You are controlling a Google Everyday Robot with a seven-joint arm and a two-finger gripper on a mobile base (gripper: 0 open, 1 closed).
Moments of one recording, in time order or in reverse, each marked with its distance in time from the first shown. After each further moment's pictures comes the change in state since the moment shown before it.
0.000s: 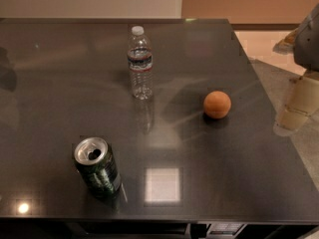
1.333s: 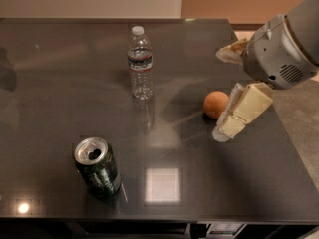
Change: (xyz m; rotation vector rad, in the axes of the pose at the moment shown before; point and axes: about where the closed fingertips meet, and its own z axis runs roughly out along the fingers) arm -0.101 0.034 0.020 -0.088 -0.408 -0.063
